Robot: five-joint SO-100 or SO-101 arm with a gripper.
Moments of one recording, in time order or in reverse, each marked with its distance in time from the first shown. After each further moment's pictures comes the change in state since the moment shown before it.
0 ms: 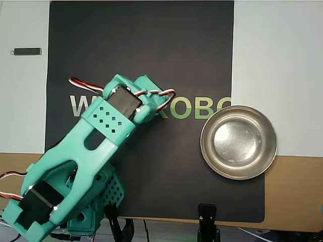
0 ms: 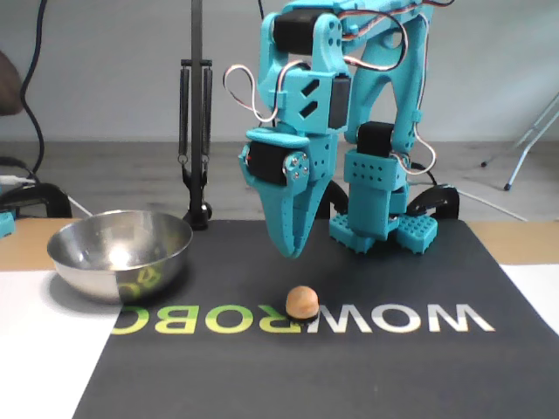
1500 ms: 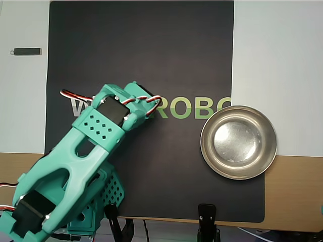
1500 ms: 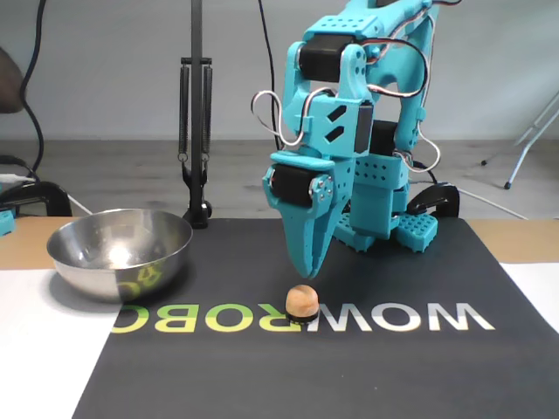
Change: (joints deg) arm -3.3 7.0 14.7 -11.5 0.0
